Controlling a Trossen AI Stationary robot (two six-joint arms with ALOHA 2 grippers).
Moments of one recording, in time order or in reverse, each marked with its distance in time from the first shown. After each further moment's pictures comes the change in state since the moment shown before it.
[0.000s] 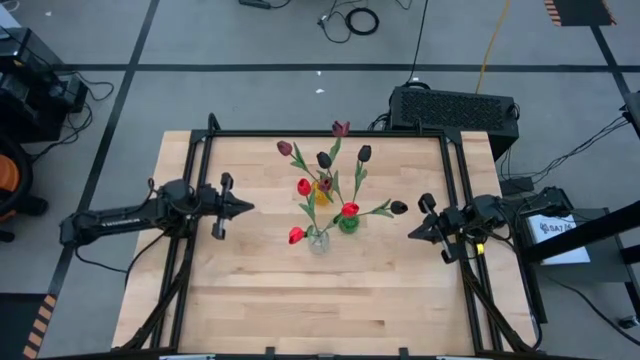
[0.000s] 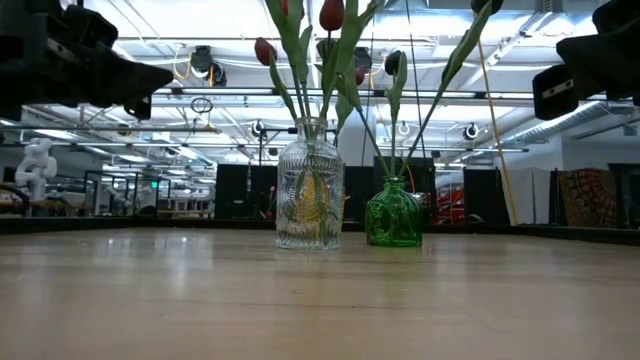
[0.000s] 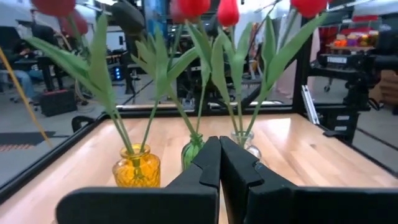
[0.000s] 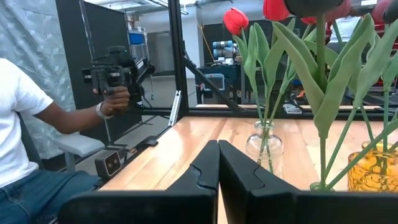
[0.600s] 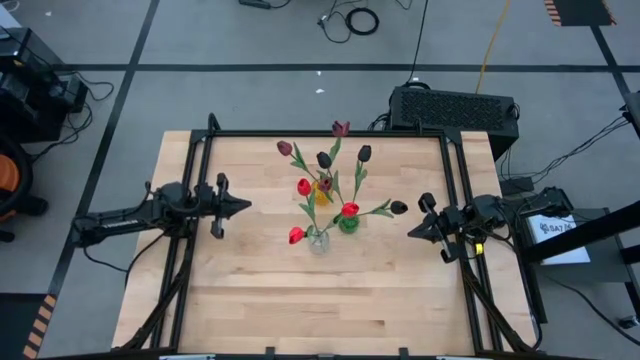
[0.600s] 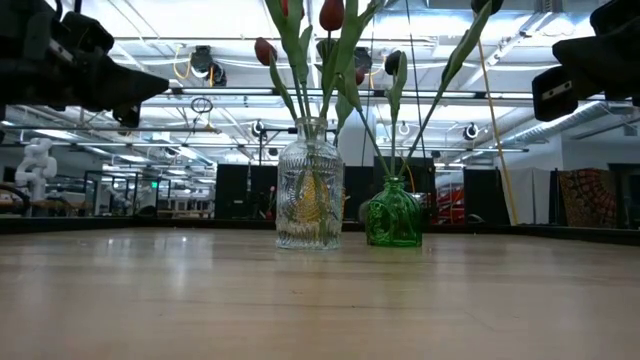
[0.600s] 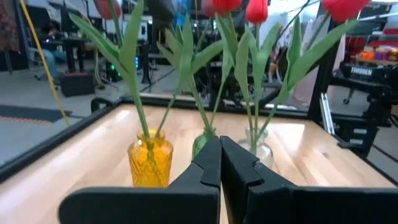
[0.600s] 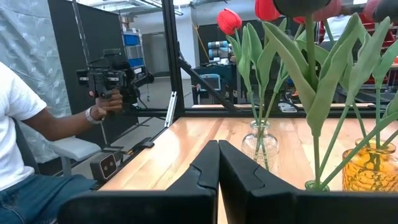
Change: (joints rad) left arm -0.040 -0.181 0.000 -0.194 -0.135 -0.093; right arm 0.000 0.000 0.000 0.000 0.022 0.013
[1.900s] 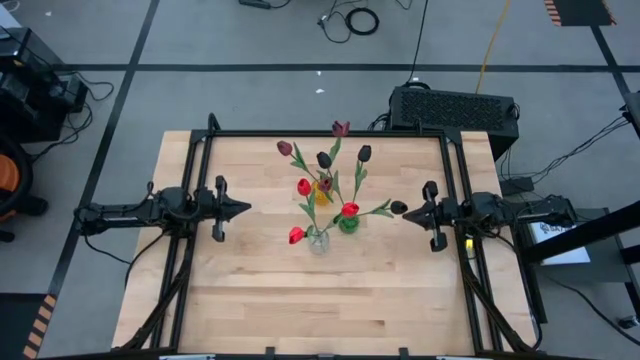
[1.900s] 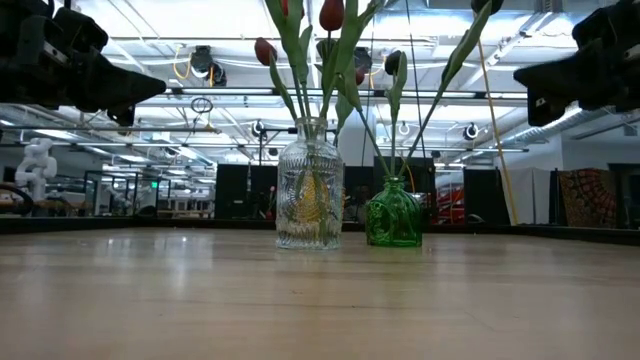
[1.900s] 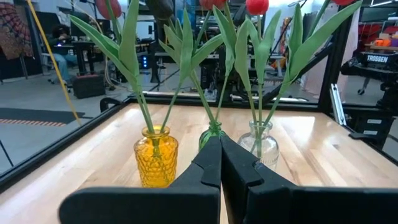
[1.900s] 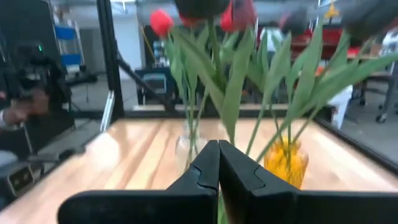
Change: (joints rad) left arm -0.158 -0.034 0.000 -0.061 -0.192 0.054; right arm -0.122 0.000 -0.001 0.000 0.120 -0.077
